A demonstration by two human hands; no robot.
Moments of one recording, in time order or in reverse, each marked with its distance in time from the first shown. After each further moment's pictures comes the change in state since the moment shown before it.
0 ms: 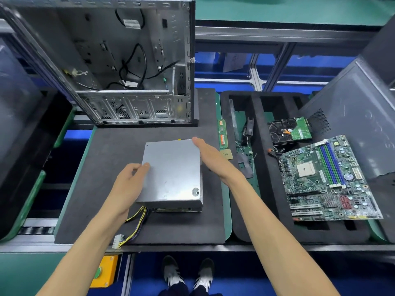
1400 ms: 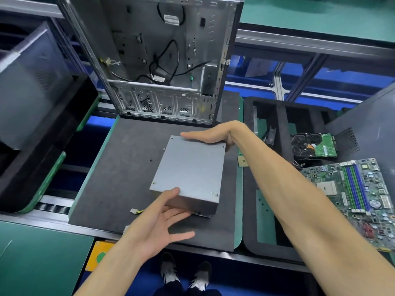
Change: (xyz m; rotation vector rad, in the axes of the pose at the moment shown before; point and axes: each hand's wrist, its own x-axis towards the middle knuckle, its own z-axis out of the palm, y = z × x) left_hand -0.055 -0.039 0.015 -0.820 -0.336 -0.539; right_hand 0.076 -0.088 -0.004 -0.642 -0.593 0.345
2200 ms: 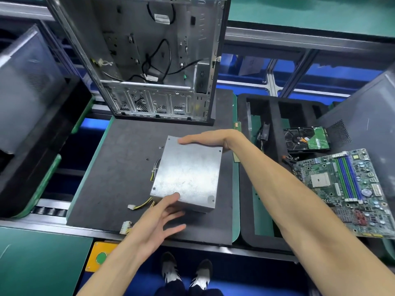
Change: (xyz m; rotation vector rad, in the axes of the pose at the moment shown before) left_hand 0.015 -0.015 -0.012 0.150 0.036 0.114; right_hand 0.004 0.021 0.023 0.129 0.061 -0.183
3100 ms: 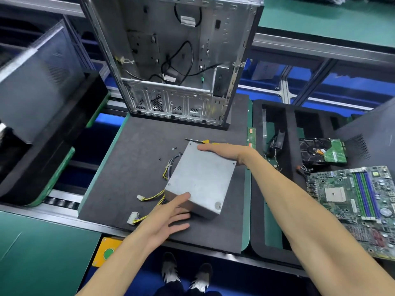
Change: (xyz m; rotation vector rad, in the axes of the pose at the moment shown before) left_hand 0.035 0.001 -0.022 0.099 0.054 -0.053; right_hand 0.034 0.036 0.005 0.266 0.021 -0.007
